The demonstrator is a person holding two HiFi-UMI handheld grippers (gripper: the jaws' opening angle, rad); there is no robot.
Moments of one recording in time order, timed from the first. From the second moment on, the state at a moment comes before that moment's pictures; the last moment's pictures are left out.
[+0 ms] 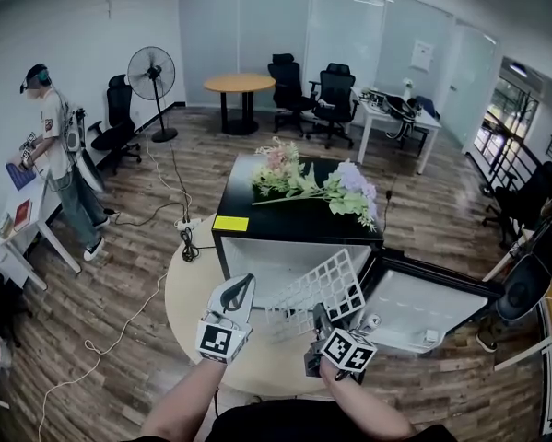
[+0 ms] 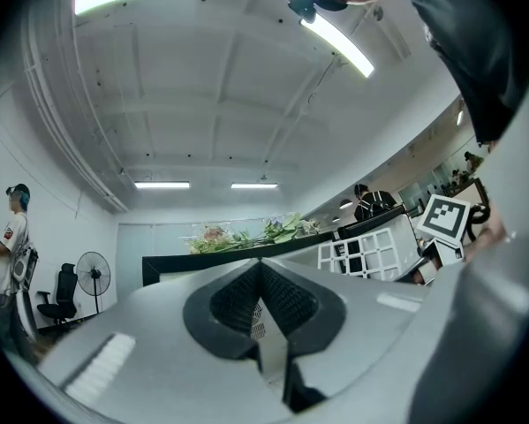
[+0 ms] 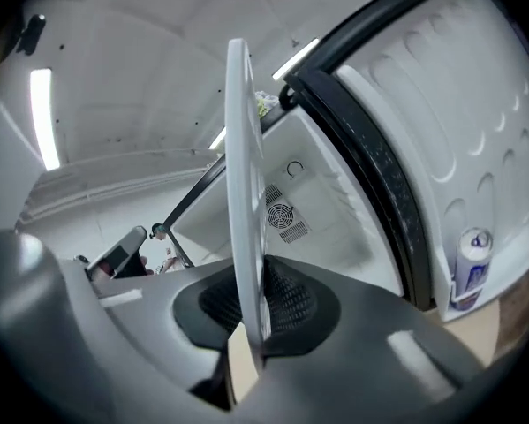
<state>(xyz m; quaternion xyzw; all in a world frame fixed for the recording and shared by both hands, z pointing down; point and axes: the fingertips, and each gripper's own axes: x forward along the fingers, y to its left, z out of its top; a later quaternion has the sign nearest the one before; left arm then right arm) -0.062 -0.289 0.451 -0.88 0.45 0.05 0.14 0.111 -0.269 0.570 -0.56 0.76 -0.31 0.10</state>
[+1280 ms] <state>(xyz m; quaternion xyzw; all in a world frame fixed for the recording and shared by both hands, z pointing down) -0.038 -0.321 0.469 -0.89 0.44 0.05 0.11 0.172 -0.253 0.479 -0.65 0.75 0.08 0.02</state>
